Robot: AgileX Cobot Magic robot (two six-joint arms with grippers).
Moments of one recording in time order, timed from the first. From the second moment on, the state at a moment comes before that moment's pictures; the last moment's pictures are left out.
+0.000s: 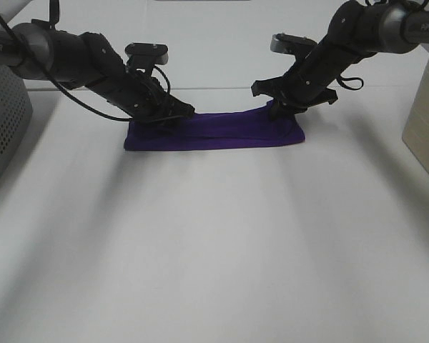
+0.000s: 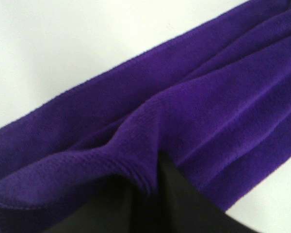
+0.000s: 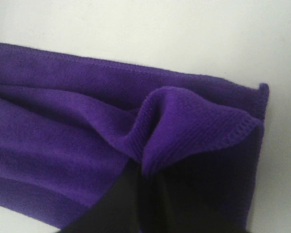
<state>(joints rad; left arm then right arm) -0.33 2.40 -1.77 -0.51 0.36 0.47 0.21 2.46 -1.96 0.37 0.70 -0.27</state>
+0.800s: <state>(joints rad) -0.26 2.30 -1.89 -0.20 0.85 0.18 0.21 2.29 -1.96 0.25 0.95 -0.22</state>
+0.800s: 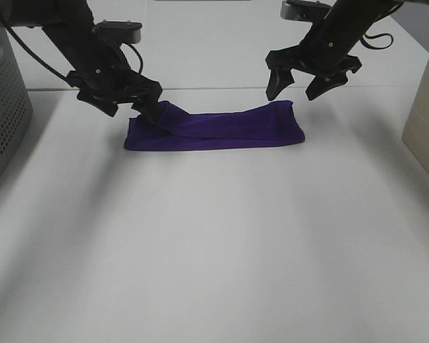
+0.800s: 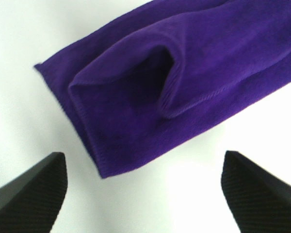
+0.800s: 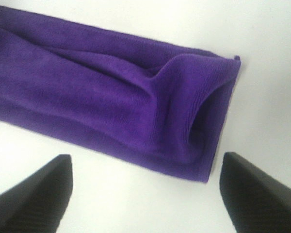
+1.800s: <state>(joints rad) -0.08 2.69 -2.34 -0.69 1.08 0.35 0.21 2.20 -1.96 0.23 1.19 -0.17</state>
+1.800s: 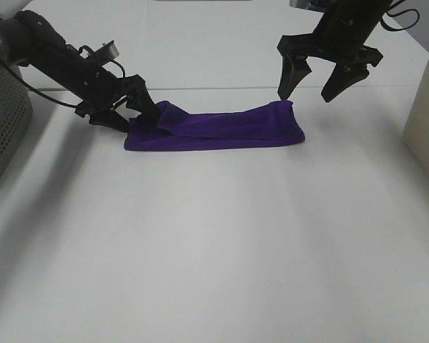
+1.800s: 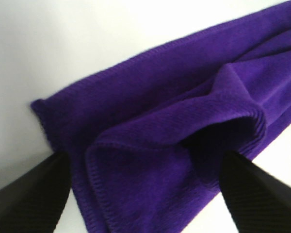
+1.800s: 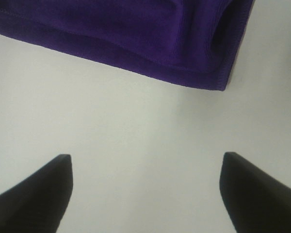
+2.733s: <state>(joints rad) -0.22 2.72 -2.41 -0.64 1.19 0.38 0.21 2.16 -1.96 0.21 1.22 -0.17</state>
